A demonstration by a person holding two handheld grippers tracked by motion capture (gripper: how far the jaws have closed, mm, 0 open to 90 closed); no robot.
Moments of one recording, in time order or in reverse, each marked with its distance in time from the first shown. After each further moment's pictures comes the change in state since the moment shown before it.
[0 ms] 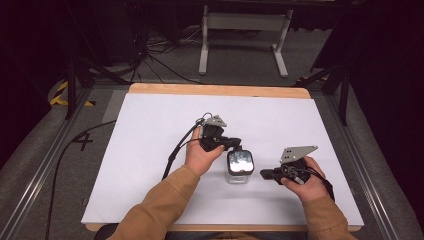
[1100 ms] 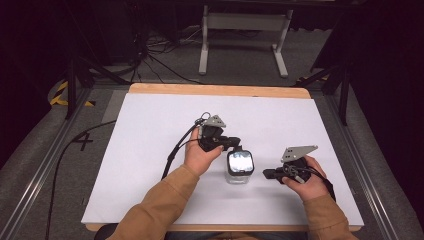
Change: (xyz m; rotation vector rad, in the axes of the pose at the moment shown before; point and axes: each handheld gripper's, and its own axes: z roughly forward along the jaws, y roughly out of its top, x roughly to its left) left arm 0.000 -0.001 -0.001 -0.015 0.021 0.034; right arm -0.010 -0.009 0.003 0.036 -0.031 0.033
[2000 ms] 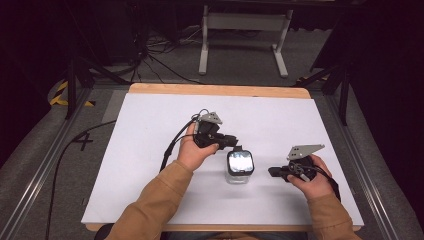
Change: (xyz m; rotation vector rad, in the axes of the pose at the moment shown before) left arm 0.005 0.007 -0.013 0.050 -0.060 0.026; right arm -0.009 -0.006 -0.010 -0.008 -0.030 0.038
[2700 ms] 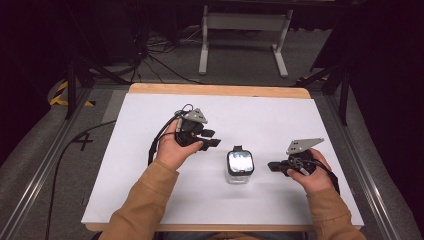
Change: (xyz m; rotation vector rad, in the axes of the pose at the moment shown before) left arm 0.000 0.001 -0.052 0.083 0.152 0.059; right arm -0.009 0.011 -0.002 -0.005 0.001 -0.011
